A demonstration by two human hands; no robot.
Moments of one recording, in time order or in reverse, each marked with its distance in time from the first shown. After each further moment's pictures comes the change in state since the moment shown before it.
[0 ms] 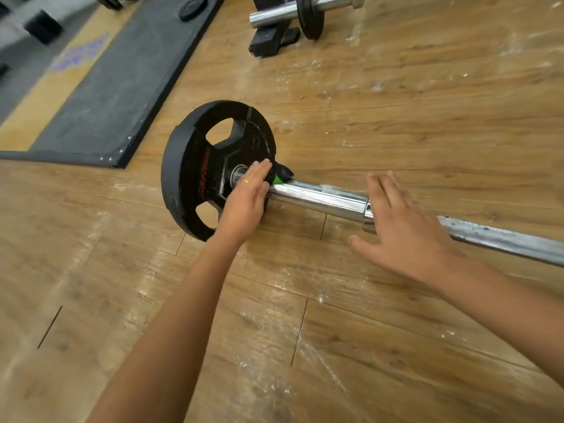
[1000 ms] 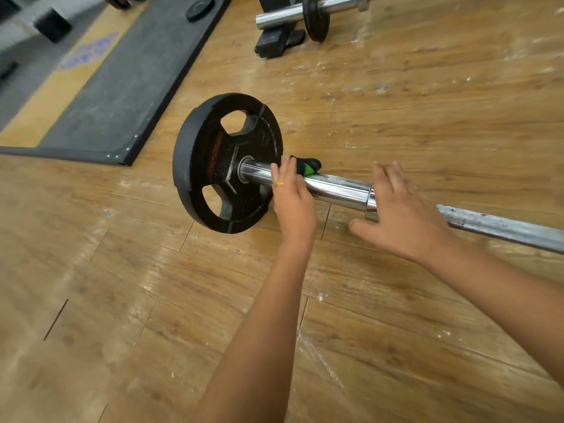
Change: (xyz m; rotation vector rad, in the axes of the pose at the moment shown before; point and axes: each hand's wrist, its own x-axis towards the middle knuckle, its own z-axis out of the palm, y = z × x) left_hand -0.005 0.093 0.066 -0.380 0.346 -0.292; right_hand 0.015 0.002 -0.016 0.029 -0.038 0.054
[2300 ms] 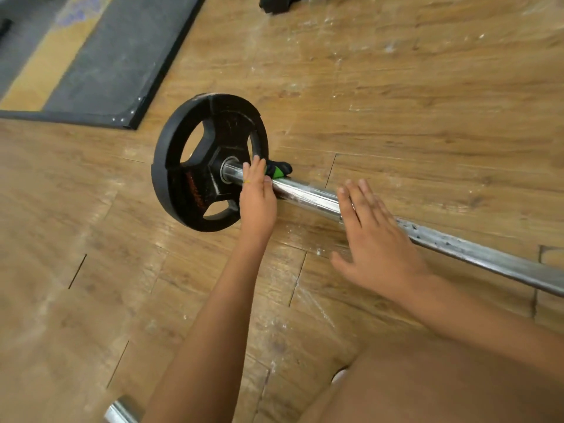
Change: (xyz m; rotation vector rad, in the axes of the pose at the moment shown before) left_hand -0.045 -0.026 -0.084 0.226 -0.095 -0.078; right_hand -0.090 -0.031 0.046 -0.086 -0.073 -0.236
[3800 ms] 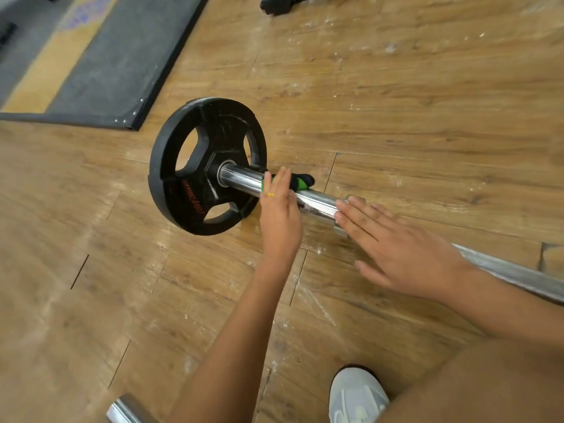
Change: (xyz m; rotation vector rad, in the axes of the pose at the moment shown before) left_hand -0.048 0.015 0.024 -0.001 -0.019 0.112; right_hand -0.014 0.053 0.012 -0.276 0.062 -0.384
